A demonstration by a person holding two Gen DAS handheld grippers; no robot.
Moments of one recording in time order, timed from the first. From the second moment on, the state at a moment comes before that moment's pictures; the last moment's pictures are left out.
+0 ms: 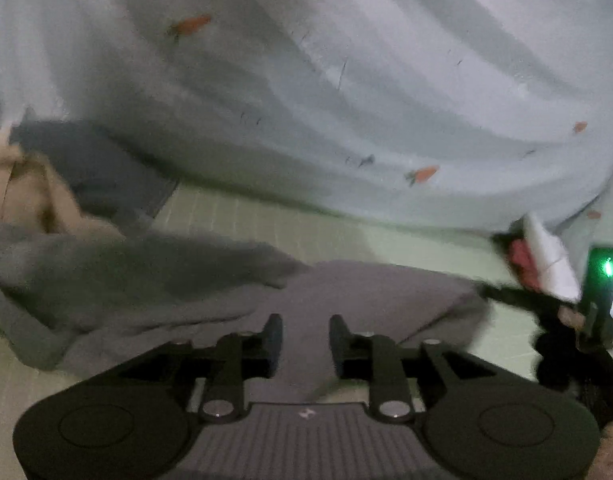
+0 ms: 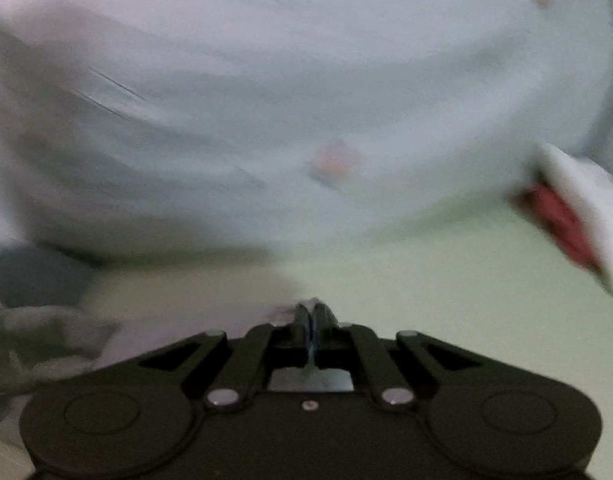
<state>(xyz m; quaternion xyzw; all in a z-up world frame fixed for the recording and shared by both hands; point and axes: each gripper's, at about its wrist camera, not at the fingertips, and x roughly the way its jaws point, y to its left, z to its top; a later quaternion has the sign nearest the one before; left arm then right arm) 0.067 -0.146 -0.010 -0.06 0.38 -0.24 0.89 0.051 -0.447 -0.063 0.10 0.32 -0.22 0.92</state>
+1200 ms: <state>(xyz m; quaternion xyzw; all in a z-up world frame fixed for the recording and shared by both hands) 0.187 -0.085 -0.125 -0.18 0.53 0.04 0.83 0.206 -0.480 -0.101 0.15 0.38 -0.09 0.91</state>
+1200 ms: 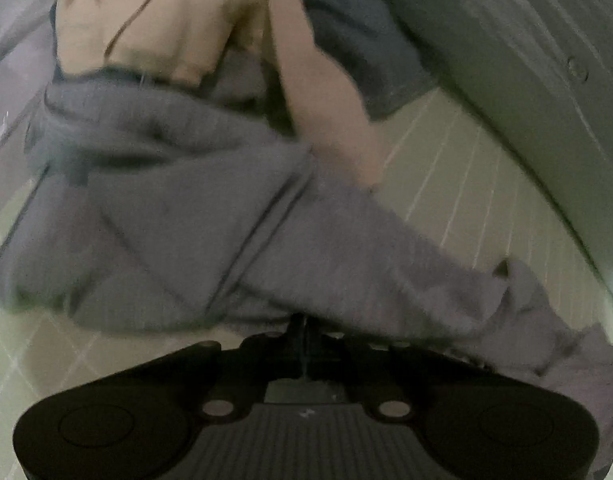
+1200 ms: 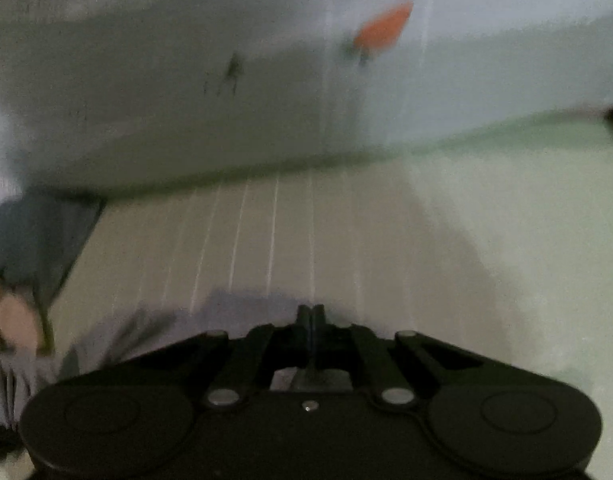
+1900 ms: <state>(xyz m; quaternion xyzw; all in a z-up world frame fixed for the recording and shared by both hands) 0.055 -0.095 -0.089 -0.13 0.53 0.04 0.84 0.042 -0.534 -0.068 0.11 0.35 -0.19 0.91</state>
